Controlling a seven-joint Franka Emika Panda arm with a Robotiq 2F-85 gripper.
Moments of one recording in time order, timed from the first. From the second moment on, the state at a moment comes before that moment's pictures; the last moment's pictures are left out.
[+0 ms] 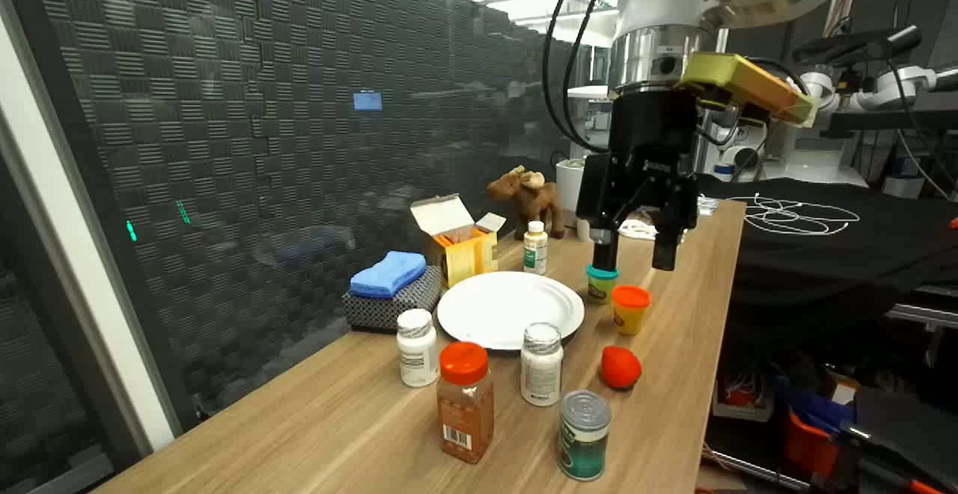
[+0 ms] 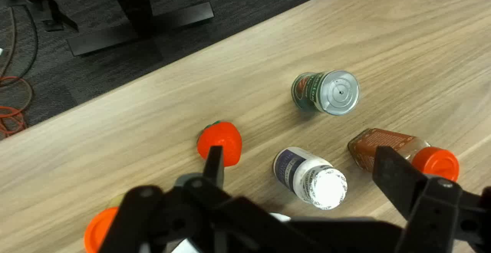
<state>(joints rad) 0.05 -0.19 -0.01 -2.44 0.33 2.11 0.10</state>
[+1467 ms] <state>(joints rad) -0.06 0.02 -0.02 -2.11 -0.10 2.11 0.31</state>
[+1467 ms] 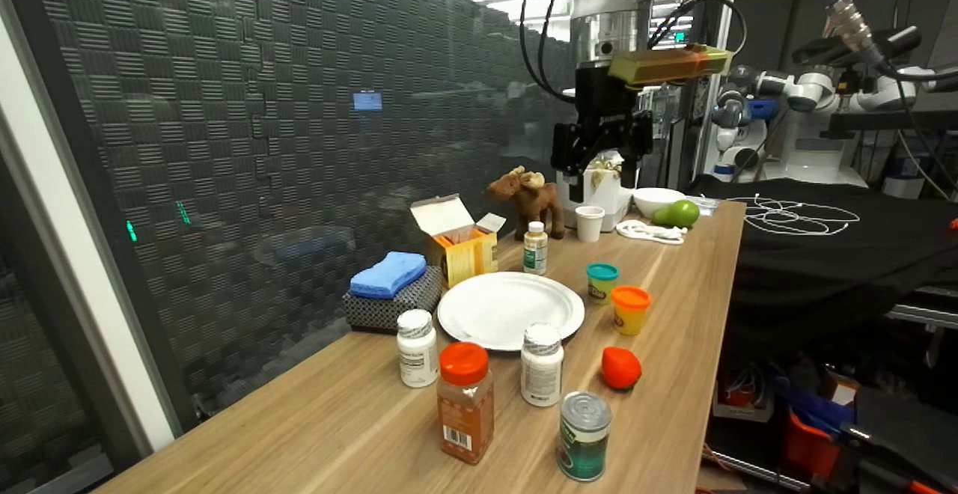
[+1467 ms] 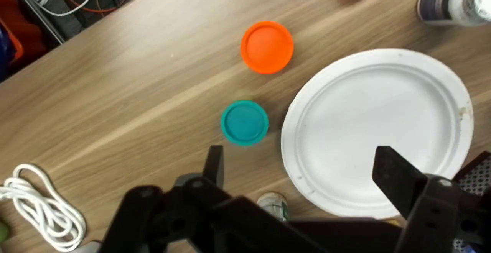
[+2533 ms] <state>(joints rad) -0.15 0.49 -0.07 -1.65 0.15 2.15 0.08</state>
